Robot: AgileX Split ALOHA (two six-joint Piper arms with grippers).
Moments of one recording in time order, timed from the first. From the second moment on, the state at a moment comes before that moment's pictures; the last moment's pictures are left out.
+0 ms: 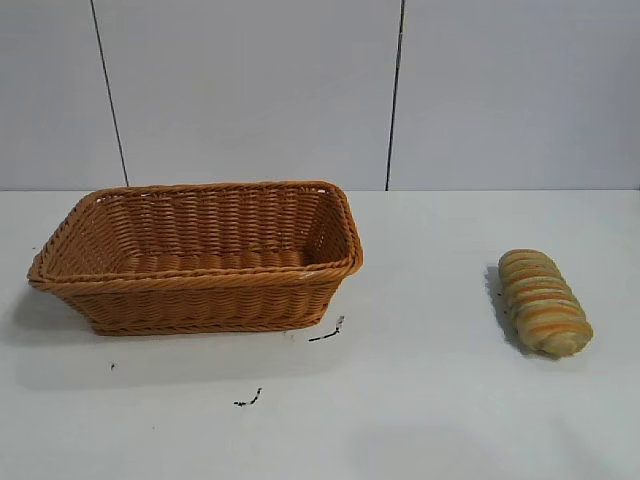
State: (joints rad) left arm -0.02 -0.01 -0.50 -0.04 1.07 0.08; right arm 0.05 -0.01 -0.50 0.09 1.01 -0.07
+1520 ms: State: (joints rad) left arm -0.02 -0.01 -0.50 -0.04 1.07 0.08; right arm 0.05 1.47 -1.12 0.11 1.01 -0.08
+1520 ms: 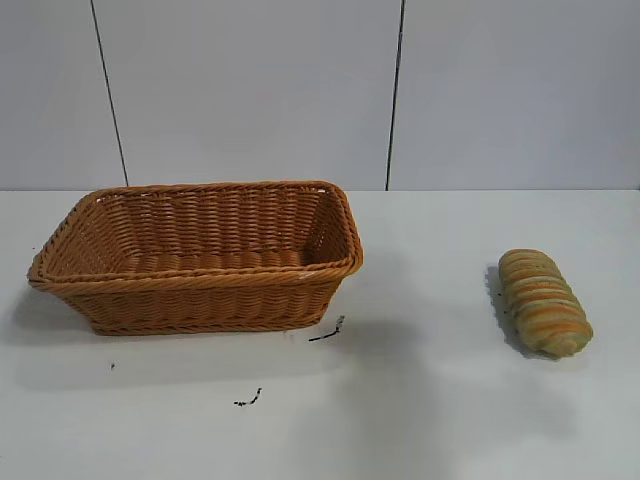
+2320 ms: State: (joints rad) left arm -0.02 -0.01 -0.50 -0.04 1.07 0.08; right arm 0.10 2.14 -1.58 0.06 1.01 -0.03
